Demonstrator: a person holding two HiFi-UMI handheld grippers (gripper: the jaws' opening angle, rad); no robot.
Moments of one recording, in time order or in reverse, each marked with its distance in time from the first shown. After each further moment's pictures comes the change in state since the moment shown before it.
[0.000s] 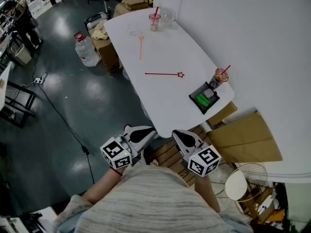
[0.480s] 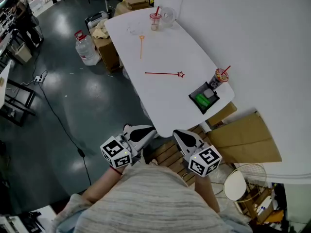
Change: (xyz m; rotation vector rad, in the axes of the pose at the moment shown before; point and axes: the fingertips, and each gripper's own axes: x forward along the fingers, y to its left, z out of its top) left arm 0.001 0.000 0.003 0.002 0.001 -0.003; right arm -0.003 -0.001 0.004 0.000 -0.002 -0.006
